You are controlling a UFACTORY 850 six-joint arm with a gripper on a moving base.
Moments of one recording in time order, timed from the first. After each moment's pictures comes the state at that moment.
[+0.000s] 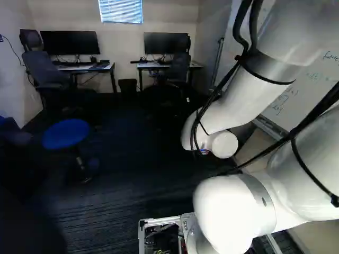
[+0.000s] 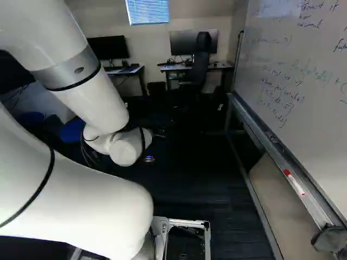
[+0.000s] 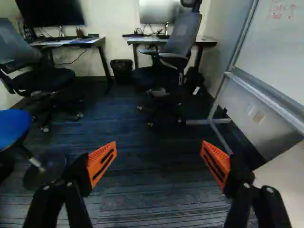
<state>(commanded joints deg) 0.0 16.0 -5.0 0.0 50.0 0.0</state>
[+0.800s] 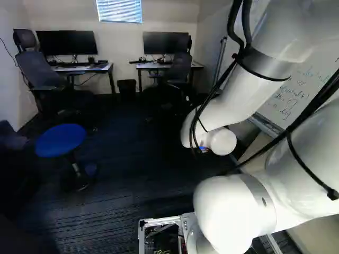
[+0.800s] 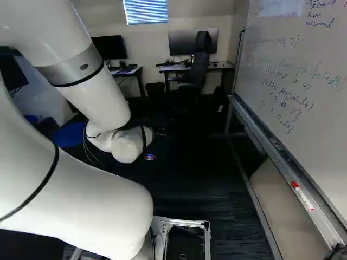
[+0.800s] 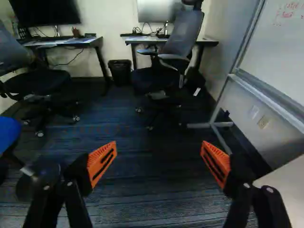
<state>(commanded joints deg) 0.0 14.3 -6.4 0.0 50.0 0.0</state>
